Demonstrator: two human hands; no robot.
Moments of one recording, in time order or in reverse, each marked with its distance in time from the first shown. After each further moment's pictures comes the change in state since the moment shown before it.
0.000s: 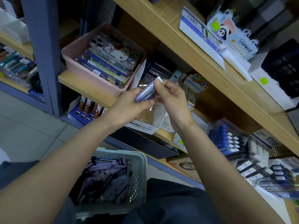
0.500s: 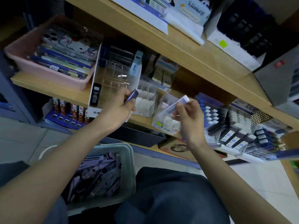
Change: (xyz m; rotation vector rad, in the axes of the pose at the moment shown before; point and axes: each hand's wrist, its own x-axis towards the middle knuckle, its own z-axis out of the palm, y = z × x) left_hand 0.000 -0.022 0.073 0.244 -0.026 -0.008; right_hand -0.084 0.066 -0.119 0.022 0.431 0.023
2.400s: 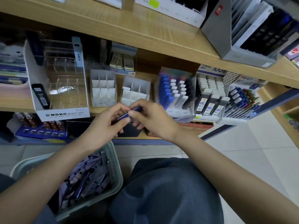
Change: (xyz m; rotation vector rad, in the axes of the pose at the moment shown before) left_hand -0.034 -0.004 0.077 0.105 -0.335 0.155; right_hand -0.023 0.012 -0.046 -0.316 -0.511 0.017
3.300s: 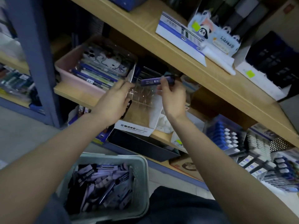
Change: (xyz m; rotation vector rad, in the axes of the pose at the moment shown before) left_hand -0.004 -0.035 -0.174 0.594 0.465 0.008; right_hand 0.149 -0.110 0.099 0.180 0.484 -0.127
